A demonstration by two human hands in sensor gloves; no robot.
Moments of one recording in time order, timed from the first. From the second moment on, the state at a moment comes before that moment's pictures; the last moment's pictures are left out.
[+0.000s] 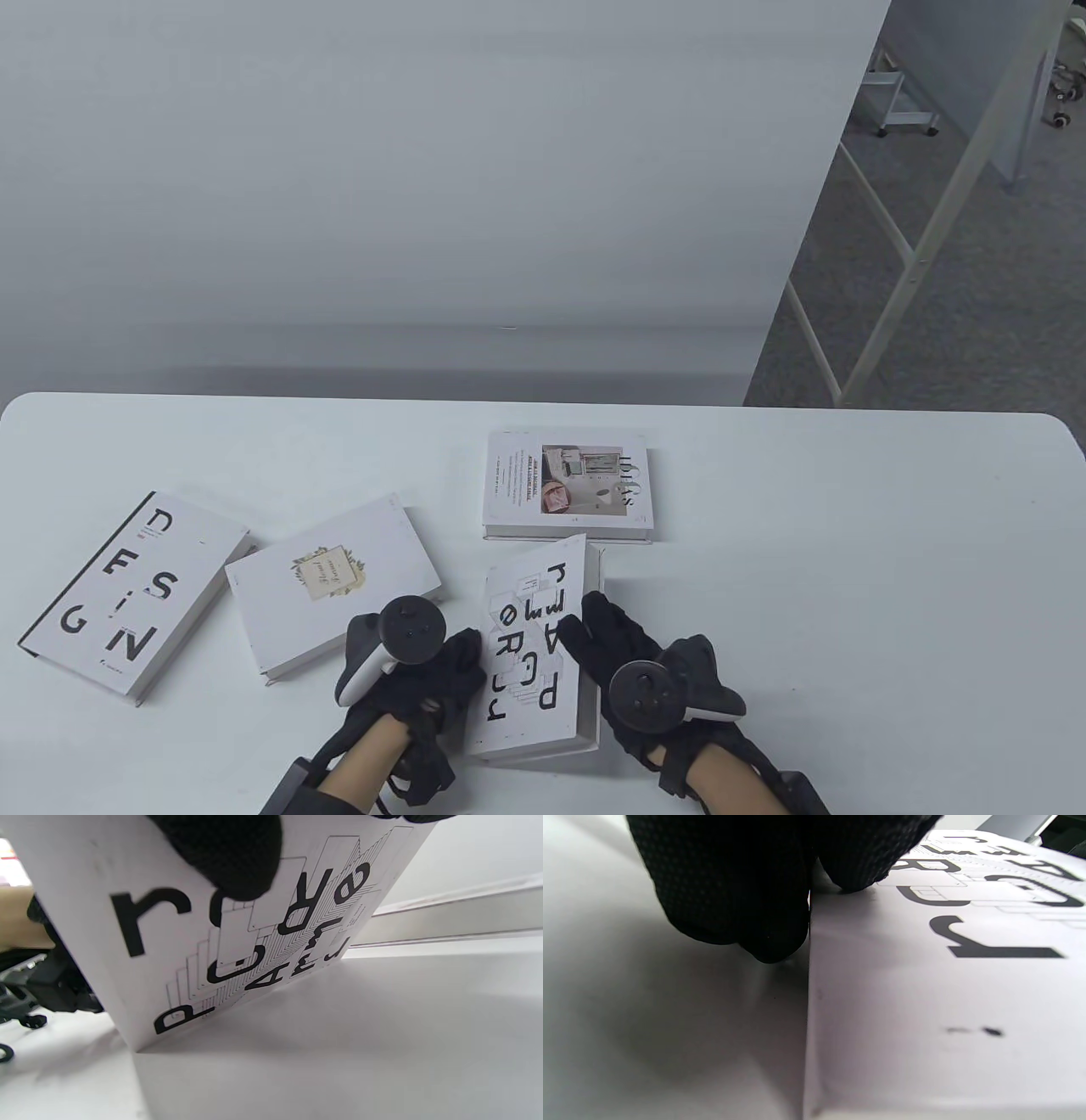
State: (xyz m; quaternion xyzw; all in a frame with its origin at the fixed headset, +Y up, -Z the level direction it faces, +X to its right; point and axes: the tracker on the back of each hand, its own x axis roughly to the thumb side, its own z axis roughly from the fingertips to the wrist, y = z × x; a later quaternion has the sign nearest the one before) left_hand -0.163 -0.800 -0.328 -0.21 -0.10 0.32 0.92; right_hand 0.095 -0.753 -0.292 0.38 0.01 0.92 0.11
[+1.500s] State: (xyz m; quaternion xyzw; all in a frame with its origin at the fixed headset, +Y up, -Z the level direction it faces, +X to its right) left_hand -0.224 -0.621 -0.289 0.07 -0.14 -0.02 0.99; right_hand 0.146 -0.800 -0.374 -0.04 0.16 0.63 0.76
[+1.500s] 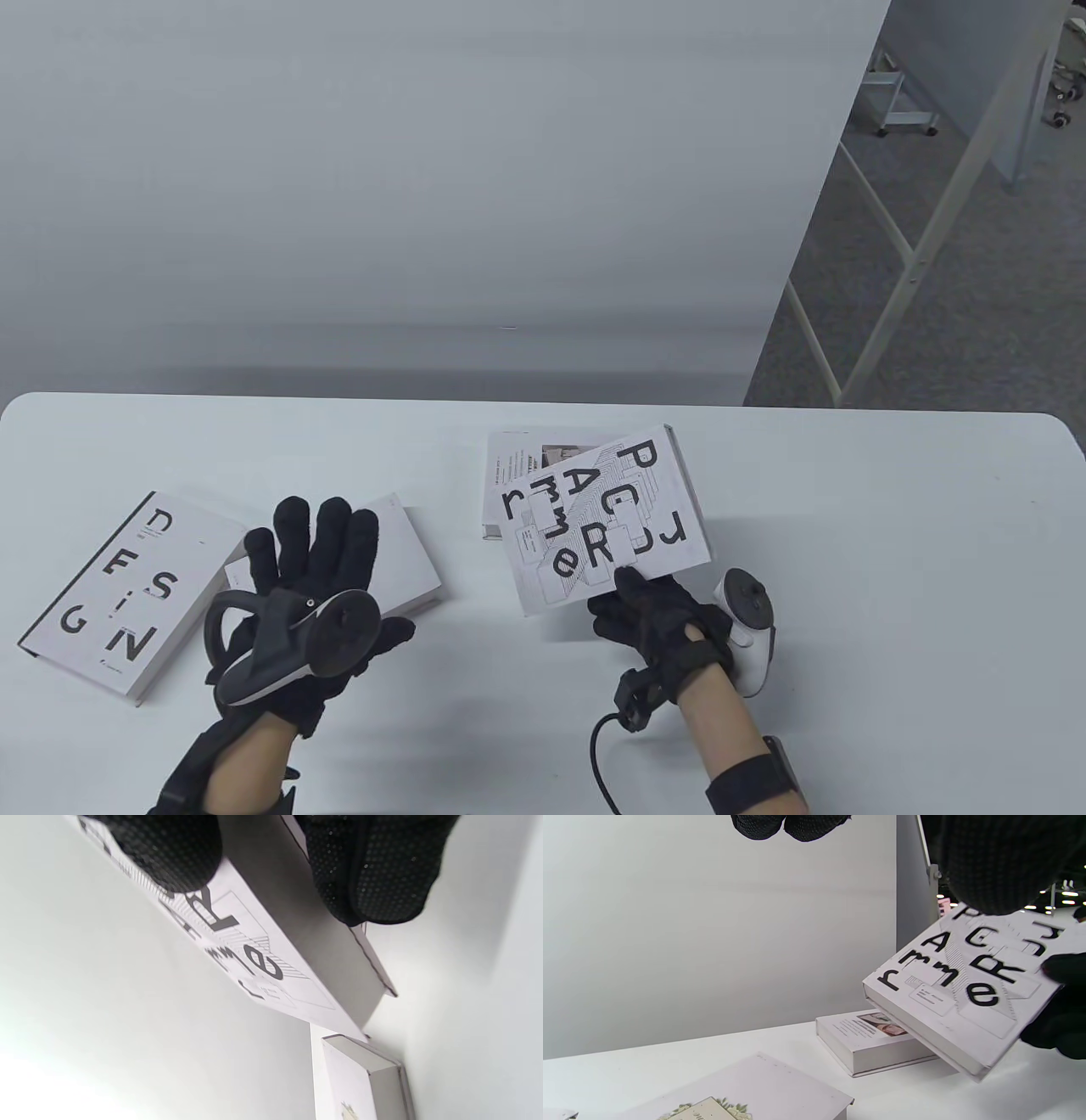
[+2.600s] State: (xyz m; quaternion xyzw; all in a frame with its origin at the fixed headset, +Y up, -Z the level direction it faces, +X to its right) left_hand -0.239 -0.622 -0.292 0.04 -0.13 0.02 0.99; right_hand 0.077 -0.831 -0.444 -0.13 0.20 0.54 0.81
